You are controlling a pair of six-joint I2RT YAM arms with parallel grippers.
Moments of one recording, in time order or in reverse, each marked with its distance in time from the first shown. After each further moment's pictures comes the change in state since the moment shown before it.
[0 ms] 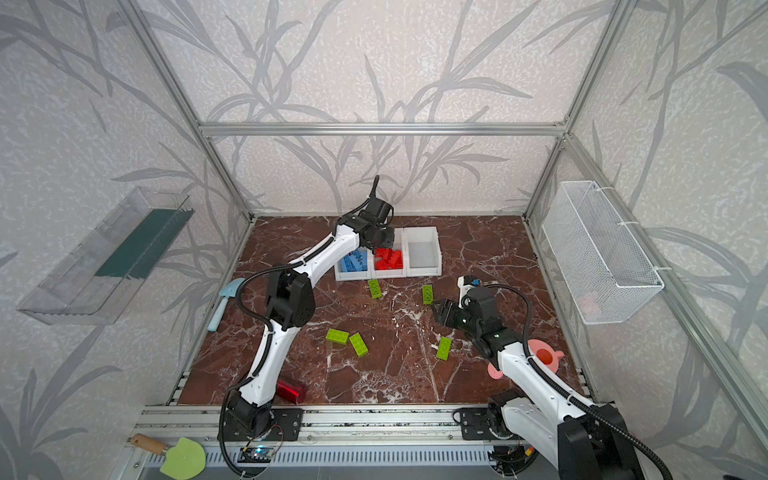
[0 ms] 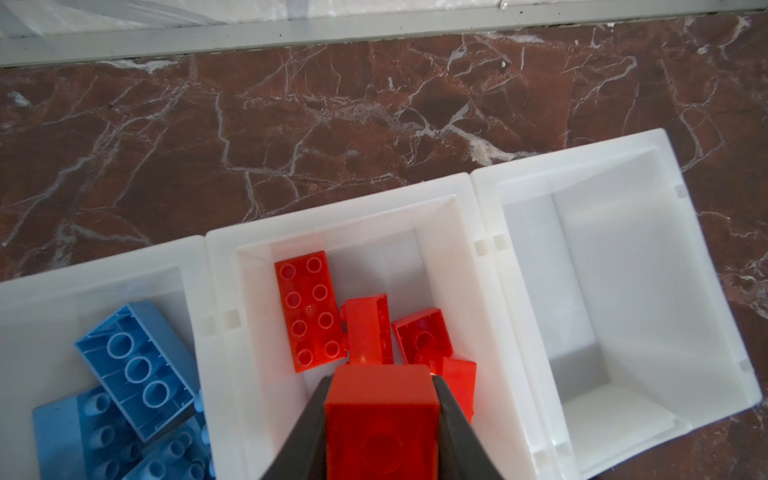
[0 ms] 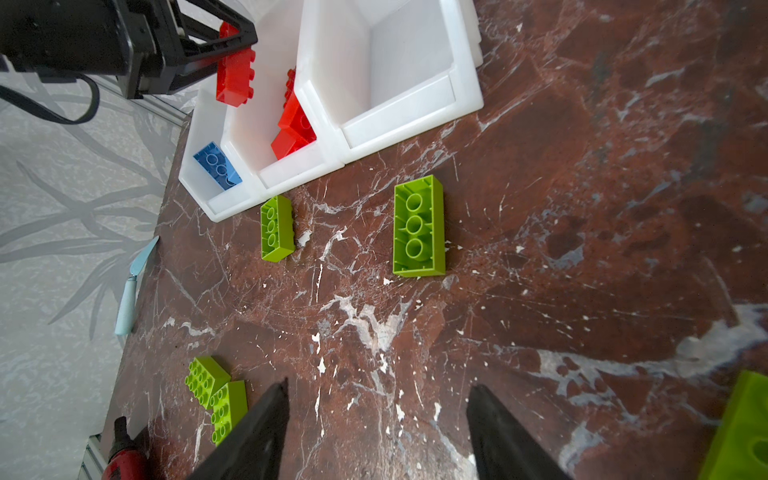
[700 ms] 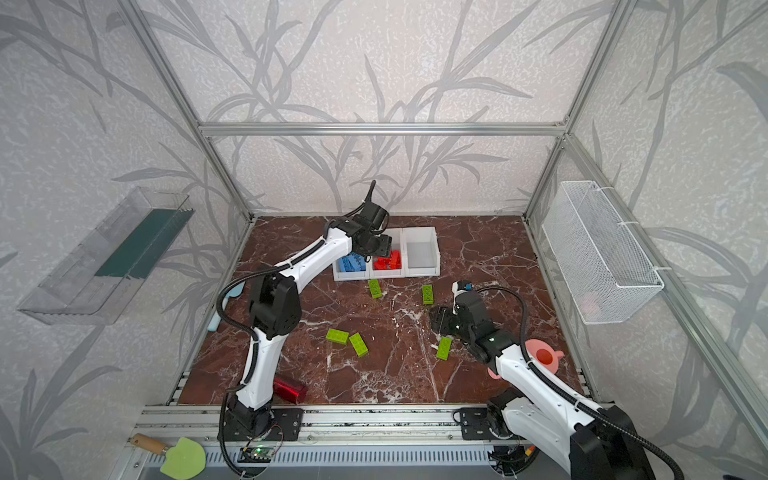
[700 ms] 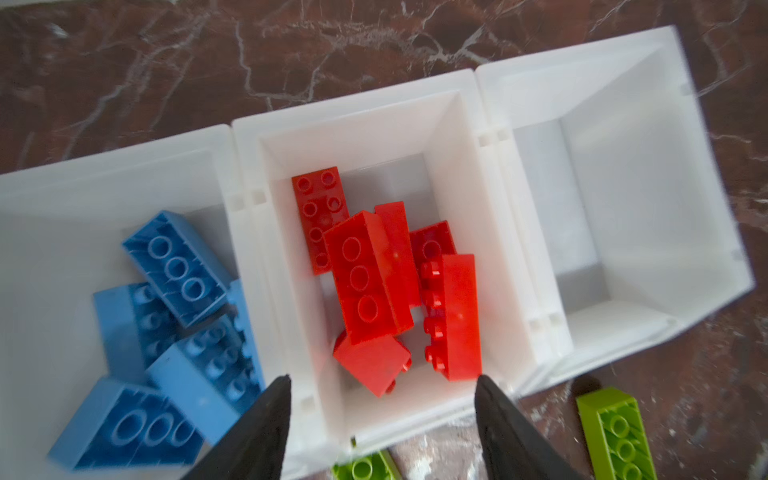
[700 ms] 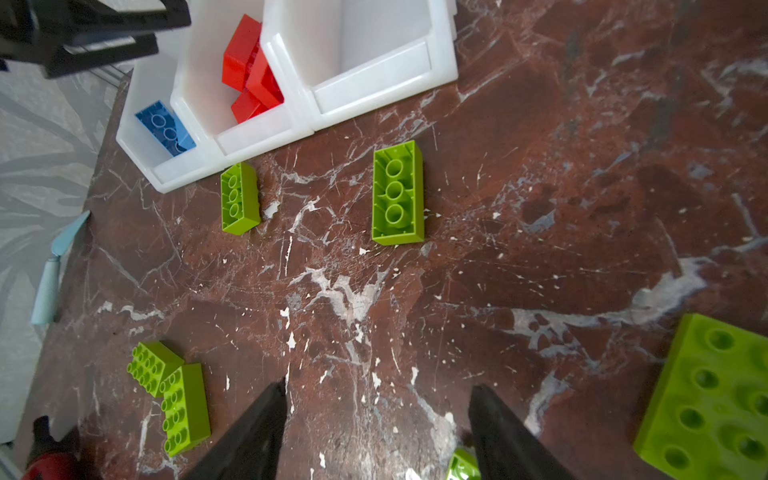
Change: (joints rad) left arm -0.028 -0.281 -0.327 0.003 -0.027 -0.021; right arm 0.195 -0.065 0.032 -0.170 0.253 -0.008
